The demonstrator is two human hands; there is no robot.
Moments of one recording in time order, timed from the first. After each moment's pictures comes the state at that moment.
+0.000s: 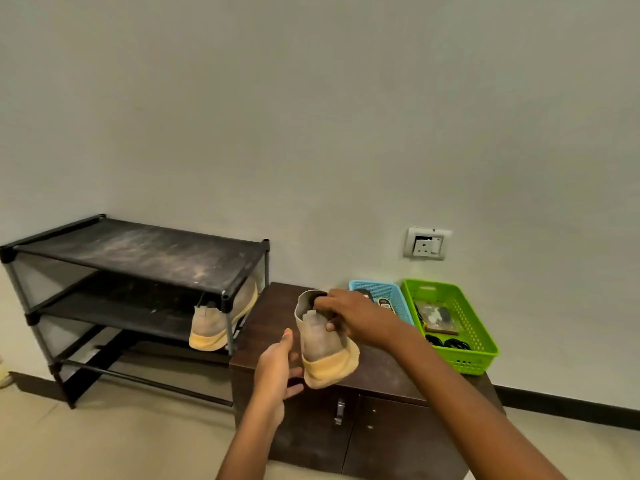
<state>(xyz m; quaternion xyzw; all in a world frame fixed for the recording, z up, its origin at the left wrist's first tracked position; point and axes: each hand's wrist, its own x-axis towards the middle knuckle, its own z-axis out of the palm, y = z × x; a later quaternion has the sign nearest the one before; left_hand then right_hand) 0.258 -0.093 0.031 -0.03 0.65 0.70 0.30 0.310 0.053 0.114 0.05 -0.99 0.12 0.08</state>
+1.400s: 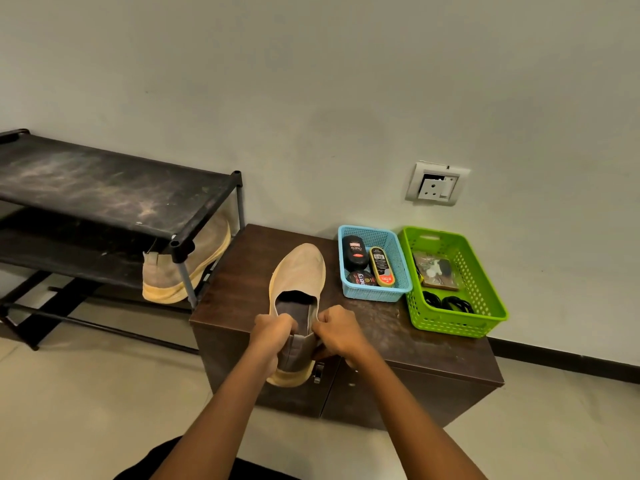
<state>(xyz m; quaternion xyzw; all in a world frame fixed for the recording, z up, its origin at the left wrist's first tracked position) 0.210 -0.012 -0.052 -0.08 0.74 0.57 0.35 0.279 0.087 -0.042 -0.34 -0.79 0.51 0.00</state>
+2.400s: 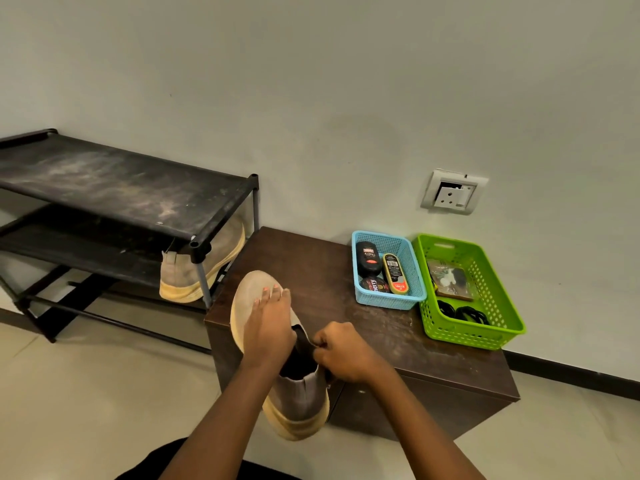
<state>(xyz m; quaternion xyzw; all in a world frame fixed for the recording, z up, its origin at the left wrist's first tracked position) 0.200 -0.033 -0.041 0.28 0.95 0.13 0.04 0.290 0.068 -0.020 -0.13 -0.94 0.30 -0.09</state>
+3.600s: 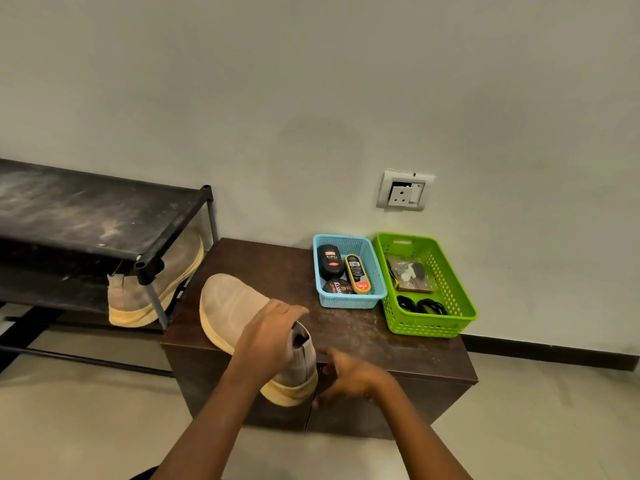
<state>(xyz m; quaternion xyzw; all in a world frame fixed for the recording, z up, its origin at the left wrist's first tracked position) 0.218 -0.005 -0.039 0.50 0.82 0.26 -0.04 0.336 0.125 -0.057 -0.27 -0.84 0.43 -0.21</state>
